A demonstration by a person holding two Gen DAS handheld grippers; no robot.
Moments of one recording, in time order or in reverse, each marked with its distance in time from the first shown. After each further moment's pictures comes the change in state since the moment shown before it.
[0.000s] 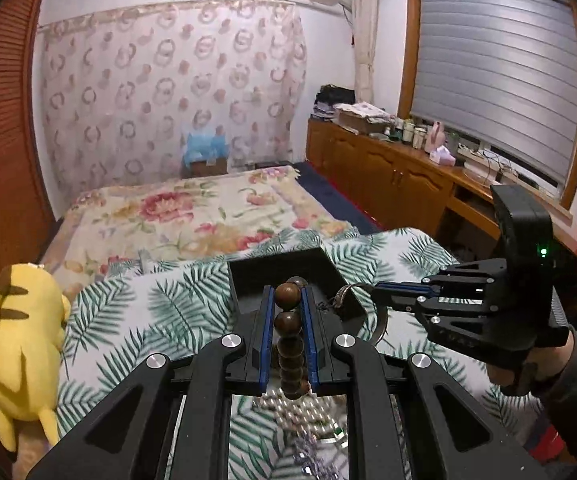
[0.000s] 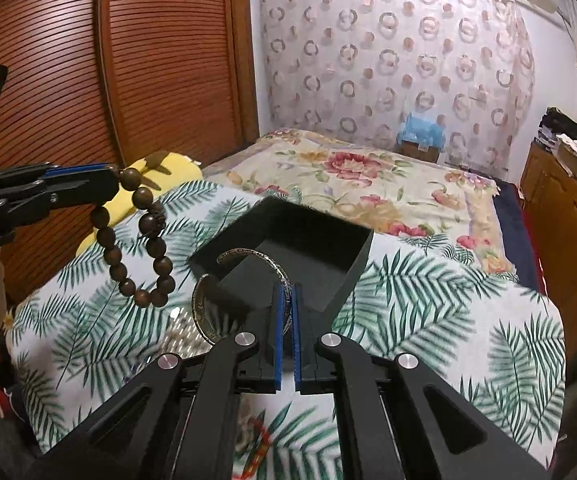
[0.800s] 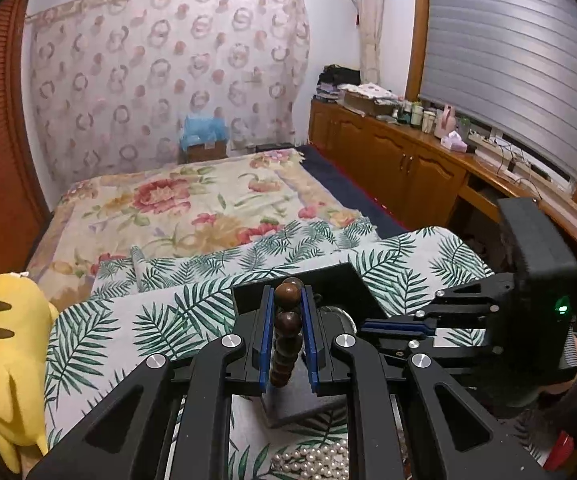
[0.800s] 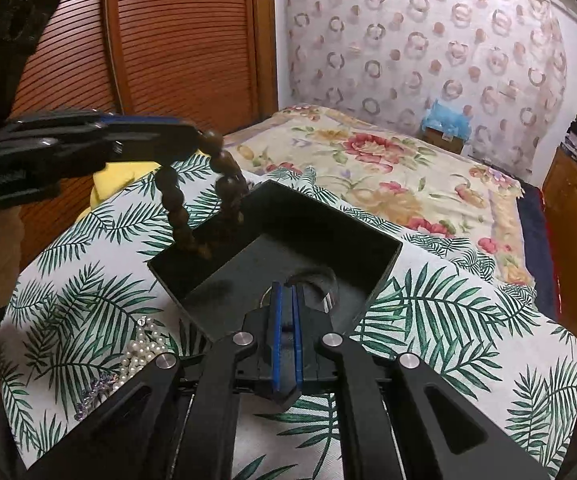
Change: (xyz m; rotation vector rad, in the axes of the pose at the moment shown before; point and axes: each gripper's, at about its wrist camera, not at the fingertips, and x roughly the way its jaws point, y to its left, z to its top) left arm 0.085 0.019 0.027 0.009 0.081 -0.001; right arm 0.064 -0.008 0.017 -0.078 0.099 0.049
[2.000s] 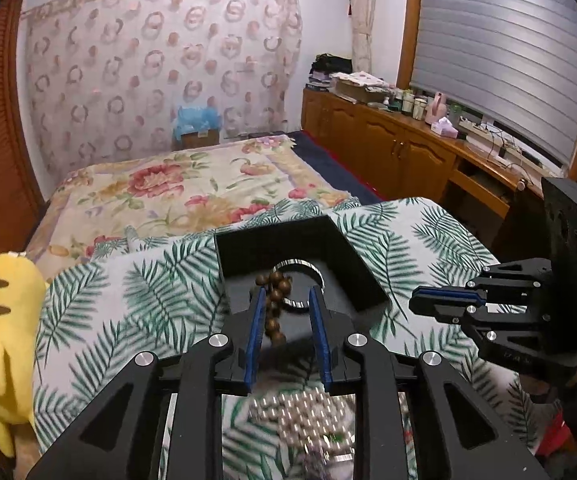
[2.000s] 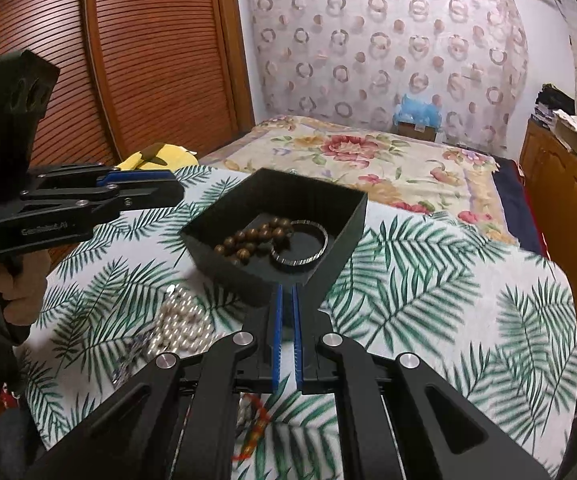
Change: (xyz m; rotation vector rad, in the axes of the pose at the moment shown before) left arm -0.024 -0.015 -0.047 0.004 0.031 -0.022; right arm -0.060 0.008 -0.050 0.134 -0.057 -0.035
